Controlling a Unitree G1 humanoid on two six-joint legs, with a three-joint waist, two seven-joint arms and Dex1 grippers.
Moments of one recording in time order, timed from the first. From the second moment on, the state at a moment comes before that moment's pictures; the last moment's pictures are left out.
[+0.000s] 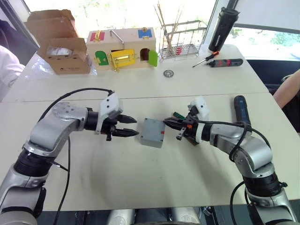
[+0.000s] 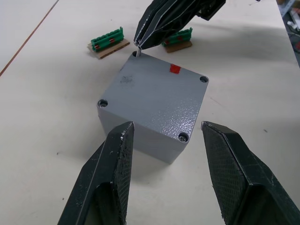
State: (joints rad) left arm -0.54 0.79 -0.16 -0.25 -0.46 0.69 -1.16; right arm -0.37 -0.53 0.10 -0.45 0.46 0.89 0.60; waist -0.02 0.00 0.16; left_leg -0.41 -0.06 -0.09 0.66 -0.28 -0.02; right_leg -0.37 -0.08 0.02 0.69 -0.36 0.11
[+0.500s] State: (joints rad) left arm -0.55 0.77 -0.16 -0.26 -0.47 0.71 -1.15; right arm -0.37 -0.53 0.11 -0.41 0.44 0.86 0.61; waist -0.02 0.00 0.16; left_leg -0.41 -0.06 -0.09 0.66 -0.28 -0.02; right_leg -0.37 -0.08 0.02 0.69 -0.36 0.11
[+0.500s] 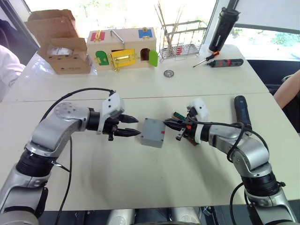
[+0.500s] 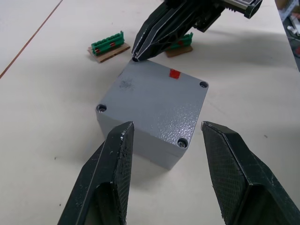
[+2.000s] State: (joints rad) left arm -0.52 0.67 -0.17 -0.48 -0.52 0.70 -1.04; right arm -1.24 -0.96 0.60 1.17 0.01 1.10 1.27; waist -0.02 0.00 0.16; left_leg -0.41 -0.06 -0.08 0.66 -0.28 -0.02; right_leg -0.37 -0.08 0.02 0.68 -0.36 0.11
